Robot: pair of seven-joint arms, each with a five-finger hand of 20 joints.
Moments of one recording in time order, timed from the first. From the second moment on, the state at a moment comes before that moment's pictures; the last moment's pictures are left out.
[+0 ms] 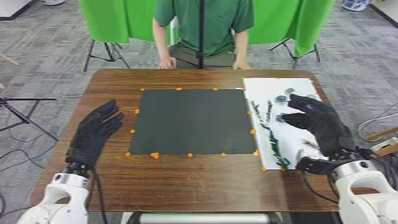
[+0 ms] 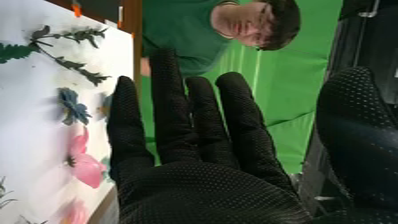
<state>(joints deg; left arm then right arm) 119.1 -73.8 -100.8 -115.8 55.2 -7.4 4.4 -120.4 -66.3 101.3 -125.5 -69.2 0.6 6.1</state>
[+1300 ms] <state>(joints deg) 119.6 -74.1 -101.3 -115.8 55.3 -8.0 2.6 -121.2 -66.5 104.1 -124.8 -65.6 -0.5 1.2</state>
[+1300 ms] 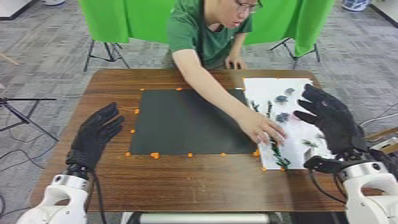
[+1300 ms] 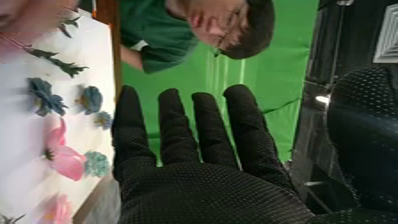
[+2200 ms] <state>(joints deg) 119.2 -74.5 -100.9 -115.4 54.2 -8.2 2.6 -119.8 -64.4 102.2 -124.4 -66.8 3.2 2.1</state>
